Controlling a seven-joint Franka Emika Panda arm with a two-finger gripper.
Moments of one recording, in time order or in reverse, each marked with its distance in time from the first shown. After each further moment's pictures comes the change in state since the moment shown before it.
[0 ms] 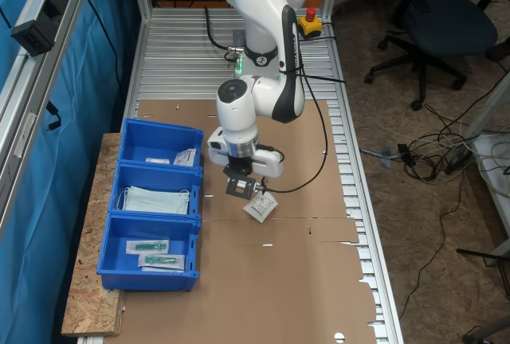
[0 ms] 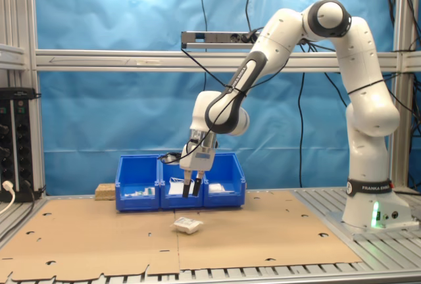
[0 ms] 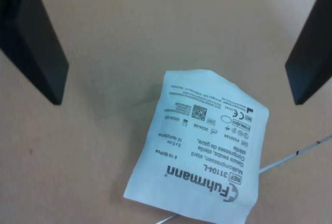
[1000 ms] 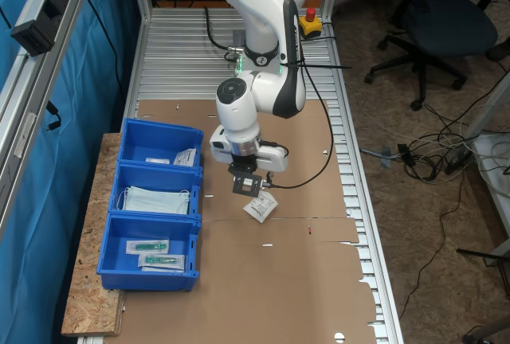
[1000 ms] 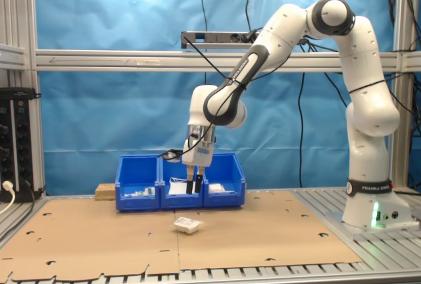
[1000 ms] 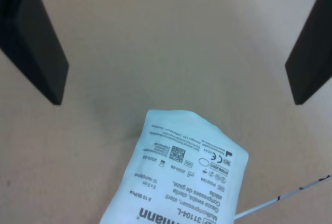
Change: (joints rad) arm -0.001 -0.040 0.000 0.022 -0.019 -0.141 -0.029
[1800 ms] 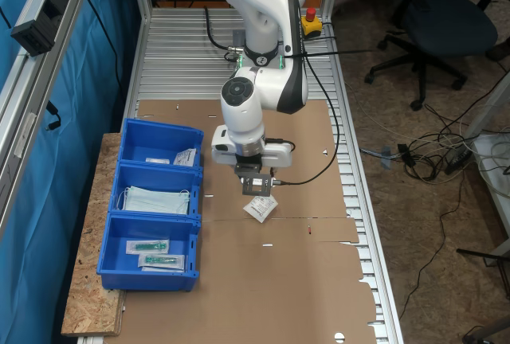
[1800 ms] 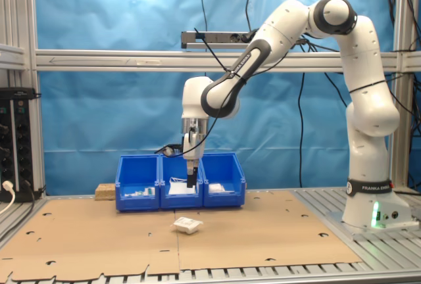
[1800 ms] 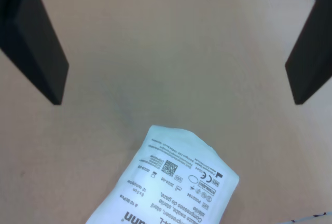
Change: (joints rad) arm -0.002 -0.017 0.001 0.073 -0.156 -0.144 -0.024
